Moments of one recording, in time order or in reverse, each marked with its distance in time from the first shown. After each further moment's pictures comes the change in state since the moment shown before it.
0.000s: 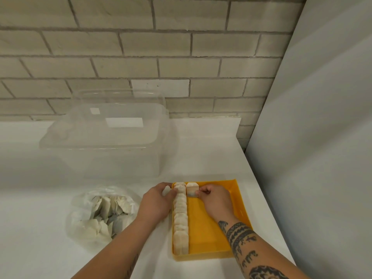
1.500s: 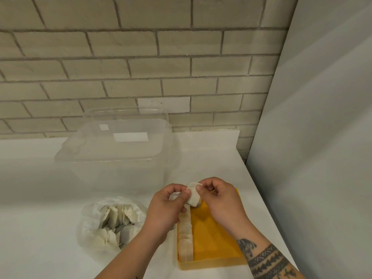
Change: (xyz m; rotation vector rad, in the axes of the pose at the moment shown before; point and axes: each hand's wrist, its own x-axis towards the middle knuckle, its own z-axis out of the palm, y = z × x) left_hand -0.058 0.052 -0.020 -0.545 -0.012 0.115; right_hand -0.058 -0.071 -0.055 0.362 0.026 -0.218
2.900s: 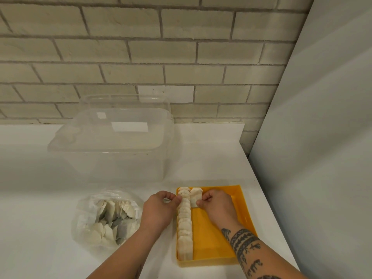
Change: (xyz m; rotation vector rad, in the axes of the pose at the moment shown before) left_hand 0.042 -0.065 -0.011 0.414 0.144 -0.176; right_hand 0.037 0.090 0.029 -0.414 -0.067 0.272
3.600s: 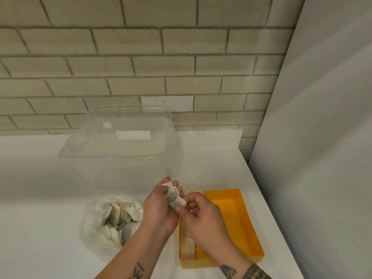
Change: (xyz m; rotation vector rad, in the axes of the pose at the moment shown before) left_hand -0.039 0.064 -0.018 -1.370 -0.117 -0.267; right_hand -0.096 -0.067 -0.011 0.334 -0.065 -0.219
